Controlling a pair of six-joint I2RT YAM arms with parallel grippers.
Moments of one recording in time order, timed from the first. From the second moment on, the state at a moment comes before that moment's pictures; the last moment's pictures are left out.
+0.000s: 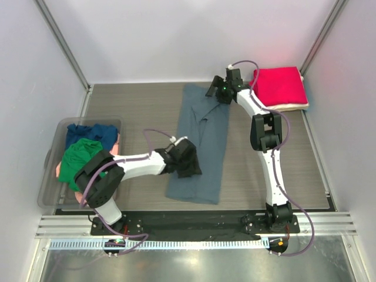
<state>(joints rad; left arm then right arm) -0.84 1.66 0.91 -0.26 -0.02 -0.97 0.21 2.57 2.25 -0.40 -0.21 0.55</state>
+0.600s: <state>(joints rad) -1.02 1.65 1.08 -0.41 -0.08 -1.06 0.27 2.61 2.33 -0.41 -0.23 0.48</state>
